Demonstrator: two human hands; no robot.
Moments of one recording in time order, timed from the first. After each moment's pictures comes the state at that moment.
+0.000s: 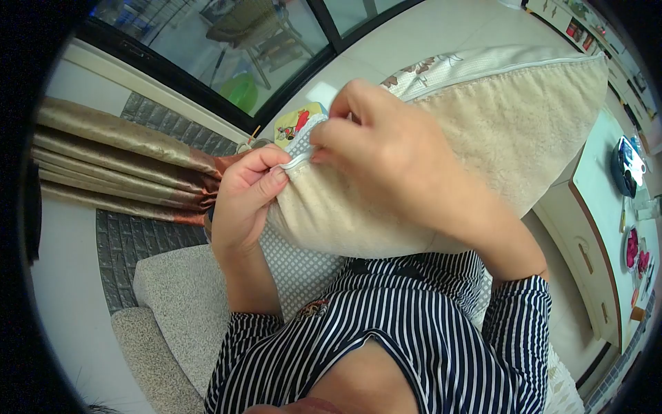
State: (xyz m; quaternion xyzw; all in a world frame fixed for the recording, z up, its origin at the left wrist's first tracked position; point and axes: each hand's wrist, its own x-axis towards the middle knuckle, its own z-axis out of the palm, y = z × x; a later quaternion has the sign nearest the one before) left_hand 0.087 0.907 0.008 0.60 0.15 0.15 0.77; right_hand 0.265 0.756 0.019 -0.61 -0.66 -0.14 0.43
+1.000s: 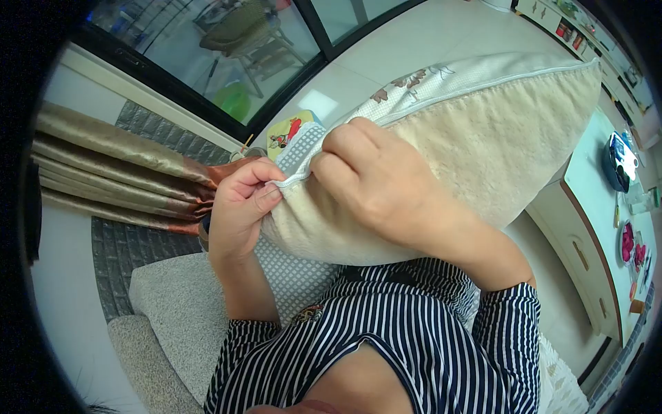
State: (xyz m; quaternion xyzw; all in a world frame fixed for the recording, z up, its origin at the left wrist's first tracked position) left_hand 0.080 0.908 0.004 0.63 0.13 0.16 0.75; right_hand 0.253 0.746 0.008 -0.59 -0.69 -0.23 0.35
